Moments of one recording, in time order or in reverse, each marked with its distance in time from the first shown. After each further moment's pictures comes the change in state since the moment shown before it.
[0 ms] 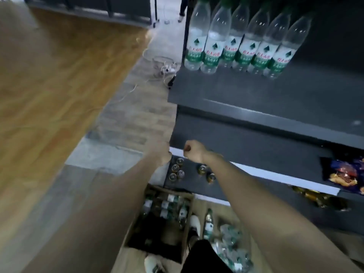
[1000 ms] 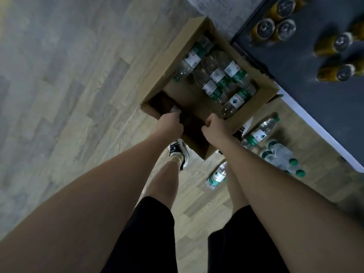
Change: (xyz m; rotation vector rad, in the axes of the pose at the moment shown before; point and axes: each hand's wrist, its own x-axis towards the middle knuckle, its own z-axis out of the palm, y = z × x) left_hand -0.052 -0.243 0.507 -0.342 -0.478 -0.678; right_hand 0.102 0.217 0.515 -0.030 -0.617 0.260
